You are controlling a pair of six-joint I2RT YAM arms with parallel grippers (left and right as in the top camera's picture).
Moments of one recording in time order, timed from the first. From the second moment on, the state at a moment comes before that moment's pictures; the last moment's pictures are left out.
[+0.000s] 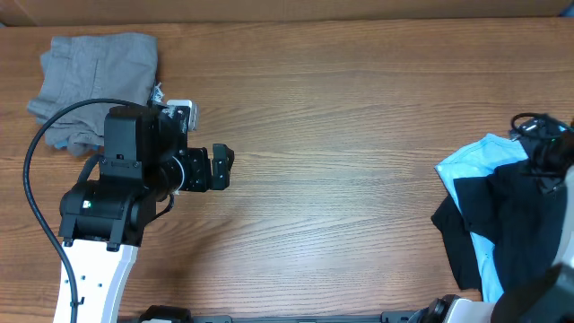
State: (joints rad) left arm -0.13 1.12 1.23 -1.00 0.24 -0.15; right arm -0.53 1.53 1.29 -0.93 -0.04 0.60
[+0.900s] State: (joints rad) left arm -0.13 1.12 1.23 -1.00 0.24 -0.15; right arm -0.61 1.86 1.21 -0.77 -0.06 0.67
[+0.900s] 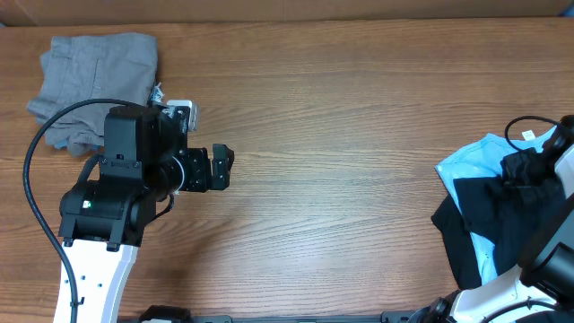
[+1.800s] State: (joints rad) left arm -0.13 1.04 1.43 -1.10 0.13 -0.15; right arm 0.18 1.51 1.46 -0.75 -0.26 0.48
